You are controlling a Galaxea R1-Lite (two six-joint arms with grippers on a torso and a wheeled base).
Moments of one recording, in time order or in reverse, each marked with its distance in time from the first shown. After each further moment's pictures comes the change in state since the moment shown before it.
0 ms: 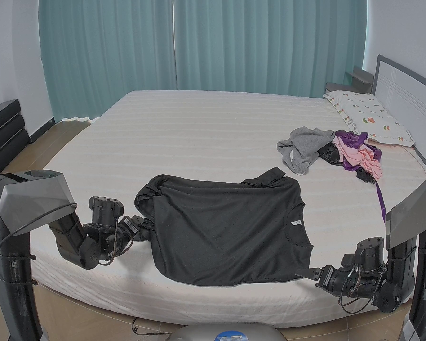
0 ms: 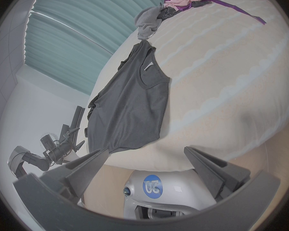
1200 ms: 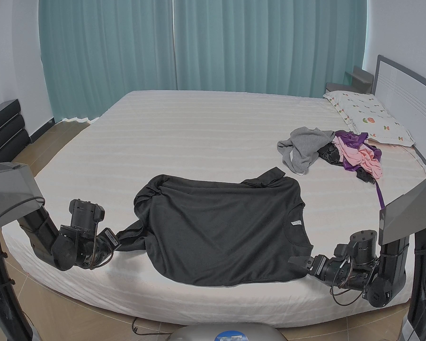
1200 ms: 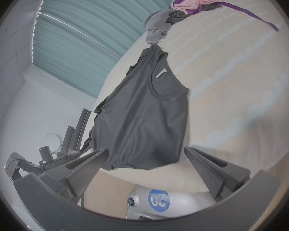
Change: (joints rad) left arm 0.050 -0.197 0.150 0.229 0.008 0.025; right arm 0.014 0.027 -0.121 0.001 -0.004 0.005
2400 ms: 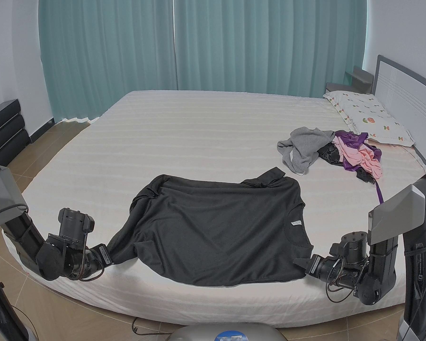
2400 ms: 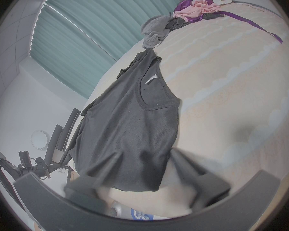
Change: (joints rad) left arm 0.003 -0.123 0.137 0.077 -0.006 0.236; right arm -0.017 0.106 -0.104 0.013 -0.098 -0.090
